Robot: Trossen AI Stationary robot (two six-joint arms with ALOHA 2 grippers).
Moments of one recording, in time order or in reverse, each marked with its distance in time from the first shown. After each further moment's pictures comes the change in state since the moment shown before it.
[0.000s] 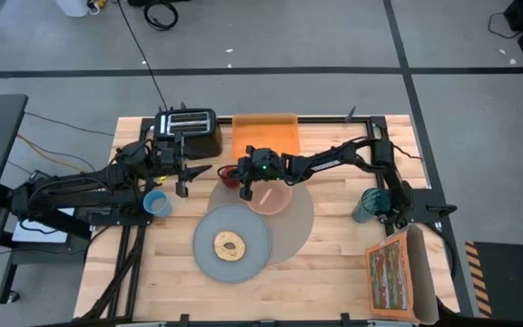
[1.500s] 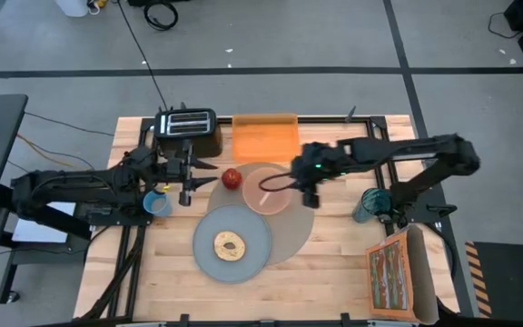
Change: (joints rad) left arm -0.107 0.099 -0.002 0.081 0.008 0.060; right arm 0.165 -0.722 0.001 -1.229 0.068 0.129
